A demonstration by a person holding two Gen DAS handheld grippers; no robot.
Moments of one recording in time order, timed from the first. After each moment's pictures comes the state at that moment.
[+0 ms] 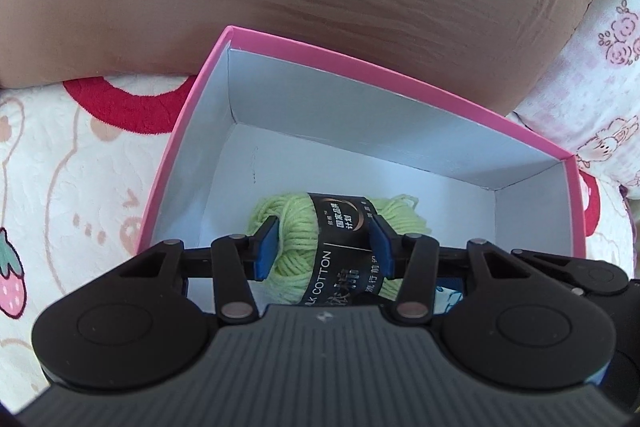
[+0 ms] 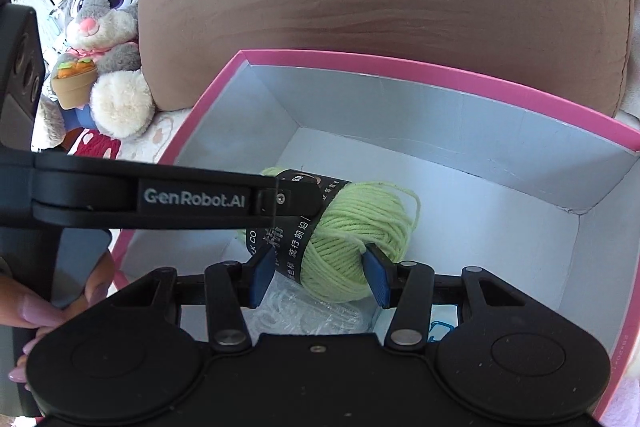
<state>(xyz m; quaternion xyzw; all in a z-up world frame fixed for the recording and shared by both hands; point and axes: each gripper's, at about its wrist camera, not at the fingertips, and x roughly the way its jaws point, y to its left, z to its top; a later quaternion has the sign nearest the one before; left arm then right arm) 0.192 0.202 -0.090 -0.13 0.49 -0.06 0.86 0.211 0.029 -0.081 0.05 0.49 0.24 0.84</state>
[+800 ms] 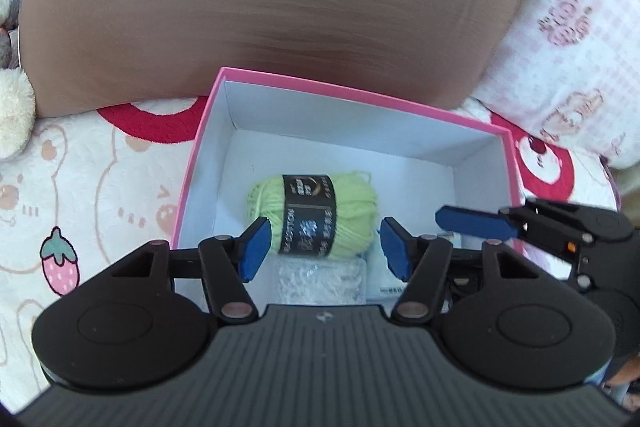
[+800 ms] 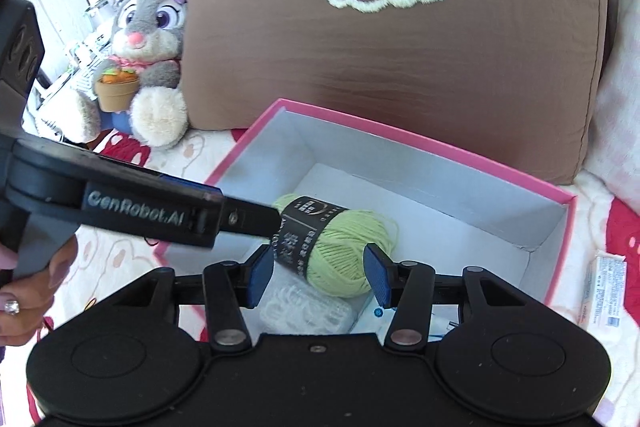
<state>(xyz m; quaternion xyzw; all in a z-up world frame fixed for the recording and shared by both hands) 0.144 0.189 -0.010 -0.08 0.50 -0.07 0.86 0.169 -0.006 -0.020 0.01 0.43 0.28 0.86</state>
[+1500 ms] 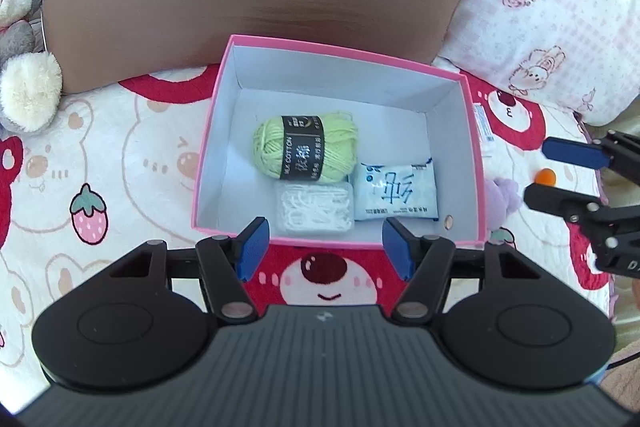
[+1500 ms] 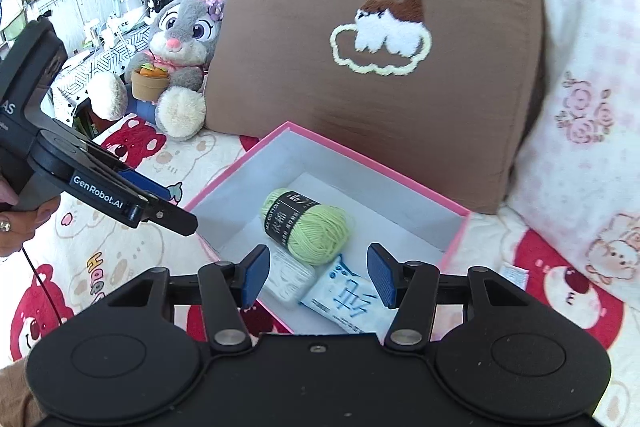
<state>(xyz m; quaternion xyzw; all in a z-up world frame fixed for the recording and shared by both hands) 0.070 0.196 0.028 -0.07 0.53 -0.09 0.84 0.086 -0.074 0.054 -0.06 0.38 0.27 0.88</state>
